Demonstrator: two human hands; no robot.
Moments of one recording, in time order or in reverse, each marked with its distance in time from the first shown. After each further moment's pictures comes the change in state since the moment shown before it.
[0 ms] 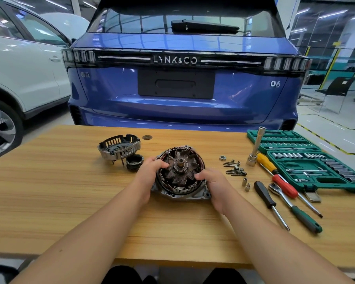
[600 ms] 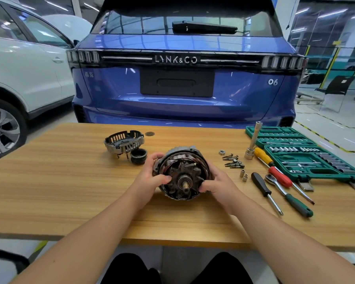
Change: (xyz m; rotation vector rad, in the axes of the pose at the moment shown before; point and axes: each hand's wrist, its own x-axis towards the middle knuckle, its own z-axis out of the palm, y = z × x) left_hand -0.043 -0.024 -0.028 0.268 -0.200 0.319; right_hand -0.048 0.002 -0.012 -0.321 -0.169 -0.236
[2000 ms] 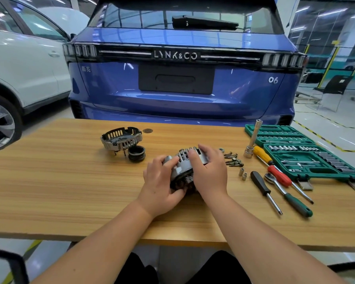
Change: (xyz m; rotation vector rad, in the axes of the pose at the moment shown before) left_hand -0.009 -0.005 0.040 0.736 0.250 0.513; right_hand 0.020 -0.023 0.046 -0.261 0.693 -0.162
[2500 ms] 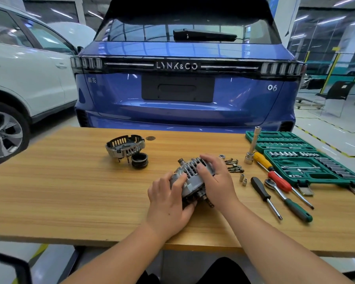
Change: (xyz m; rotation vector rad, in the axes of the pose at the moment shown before) left_hand -0.024 0.031 0.011 0.228 0.047 -0.013; right_hand 0.002 0.018 -0.027 0.106 -0.222 -0.113
